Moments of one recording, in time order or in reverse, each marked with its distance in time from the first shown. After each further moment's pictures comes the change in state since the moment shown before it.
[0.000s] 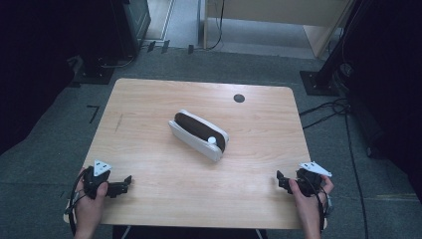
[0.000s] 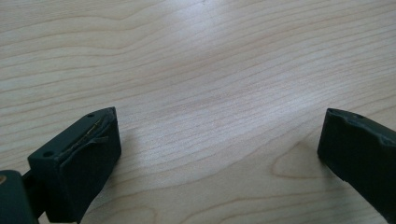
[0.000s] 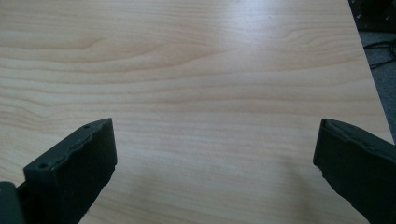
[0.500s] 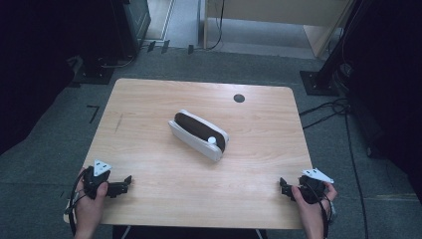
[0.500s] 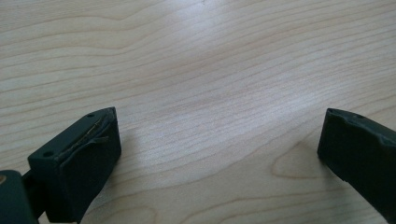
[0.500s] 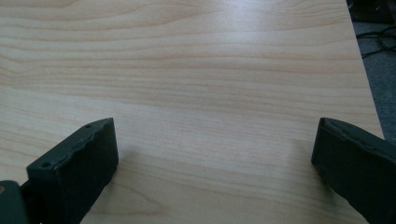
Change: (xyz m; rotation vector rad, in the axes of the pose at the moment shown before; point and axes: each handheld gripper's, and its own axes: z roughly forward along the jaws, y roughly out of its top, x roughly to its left) left arm 0.000 0.000 0.000 0.000 0.000 0.000; right arm -0.006 -0.018 -0.007 0.045 -0.033 -0.020
